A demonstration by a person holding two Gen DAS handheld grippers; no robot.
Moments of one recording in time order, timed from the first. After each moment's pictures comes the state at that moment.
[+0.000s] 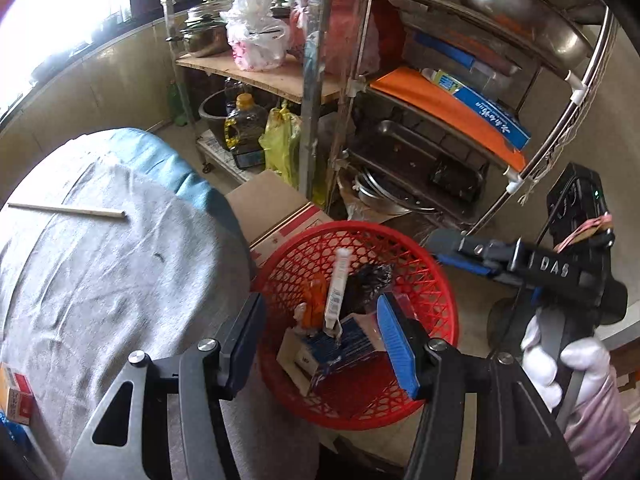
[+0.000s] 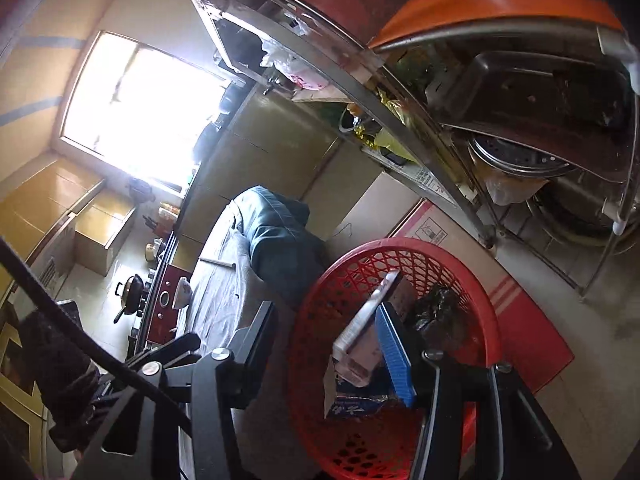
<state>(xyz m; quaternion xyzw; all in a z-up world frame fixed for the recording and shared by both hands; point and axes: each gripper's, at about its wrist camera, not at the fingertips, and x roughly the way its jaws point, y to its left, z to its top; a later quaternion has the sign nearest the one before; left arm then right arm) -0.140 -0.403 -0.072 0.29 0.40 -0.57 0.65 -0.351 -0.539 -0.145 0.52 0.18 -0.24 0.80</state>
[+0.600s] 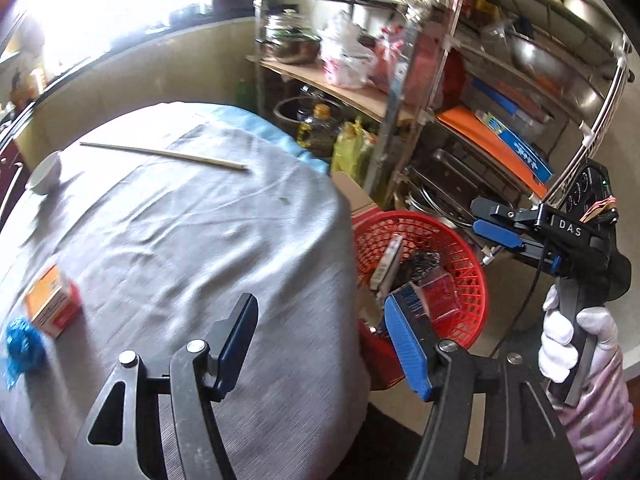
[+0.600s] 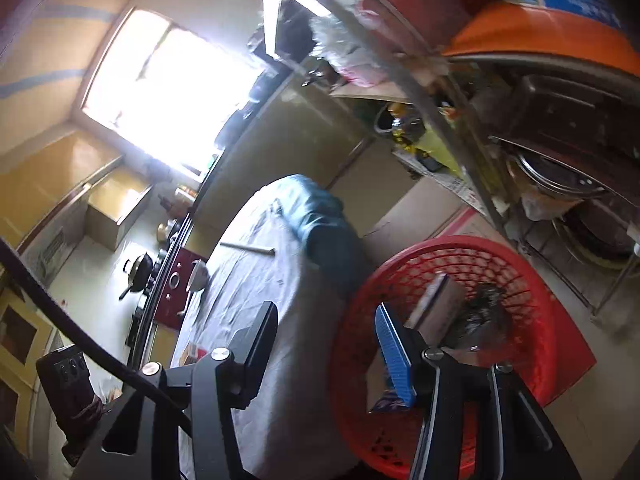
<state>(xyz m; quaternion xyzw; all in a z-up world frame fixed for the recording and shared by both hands) -0.091 -0.279 -0.041 0.22 0.40 -0.51 0.73 -0.308 -0.495 -0.104 0.48 0.19 -0.21 0.83</state>
